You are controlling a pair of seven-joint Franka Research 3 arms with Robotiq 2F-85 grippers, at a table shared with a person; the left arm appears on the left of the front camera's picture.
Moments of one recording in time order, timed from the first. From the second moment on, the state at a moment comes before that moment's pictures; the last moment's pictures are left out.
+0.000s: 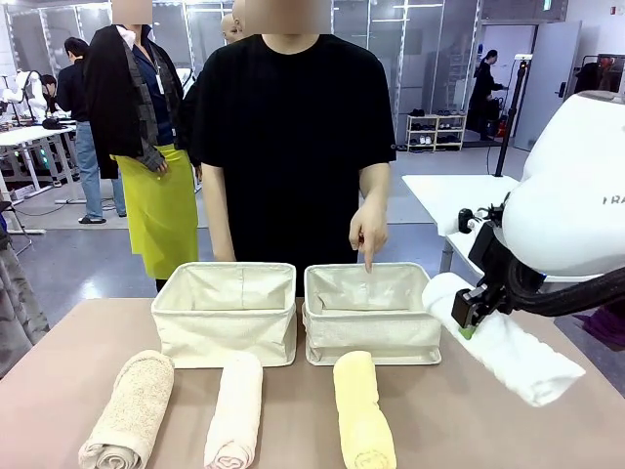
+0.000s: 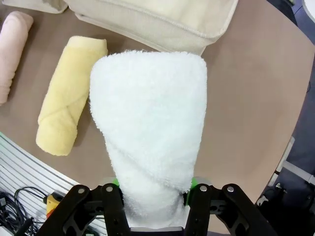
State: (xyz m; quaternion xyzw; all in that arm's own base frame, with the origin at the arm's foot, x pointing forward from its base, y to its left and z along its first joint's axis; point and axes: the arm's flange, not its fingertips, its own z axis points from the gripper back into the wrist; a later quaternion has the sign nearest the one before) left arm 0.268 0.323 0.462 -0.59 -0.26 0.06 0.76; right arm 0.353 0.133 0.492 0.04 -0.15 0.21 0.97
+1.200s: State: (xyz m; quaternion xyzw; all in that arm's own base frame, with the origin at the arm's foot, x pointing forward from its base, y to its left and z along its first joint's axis) left arm 0.268 0.323 0.461 -0.59 -0.26 0.06 0.76; right arm 0.498 0.224 0.537 -0.06 -0.13 0.60 0.79
